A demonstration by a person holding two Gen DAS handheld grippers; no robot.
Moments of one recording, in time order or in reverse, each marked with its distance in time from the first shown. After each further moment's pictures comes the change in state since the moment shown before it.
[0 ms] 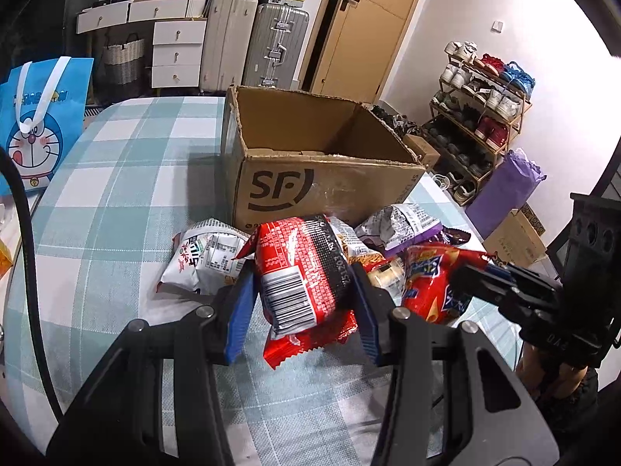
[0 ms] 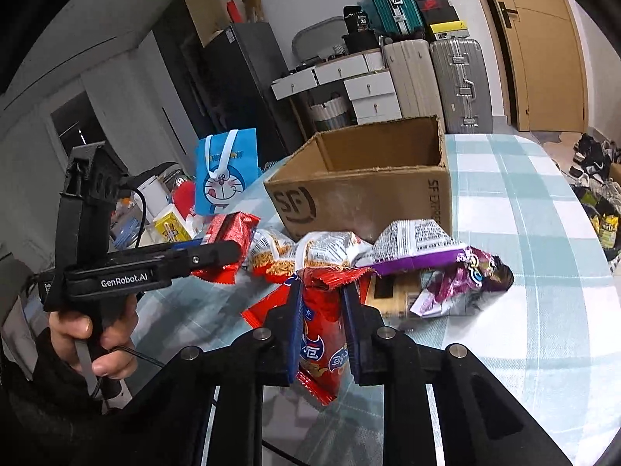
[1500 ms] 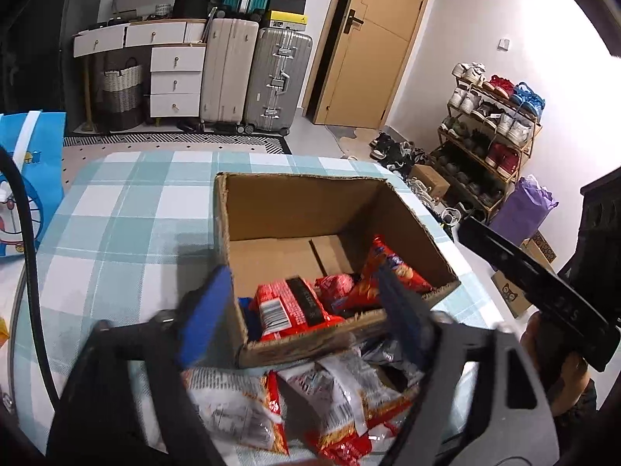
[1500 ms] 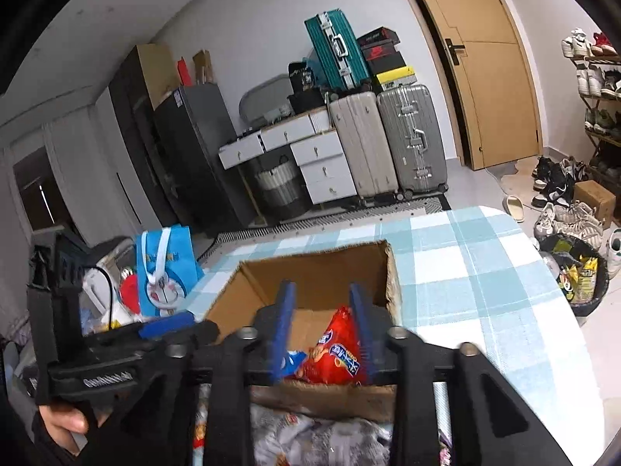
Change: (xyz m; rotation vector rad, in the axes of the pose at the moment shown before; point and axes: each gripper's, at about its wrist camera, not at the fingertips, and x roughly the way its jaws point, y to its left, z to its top) left arm 0.070 0.016 0.110 0.005 -0.087 0.030; right arm 0.054 -0.055 0.123 0.096 -0.205 -0.168
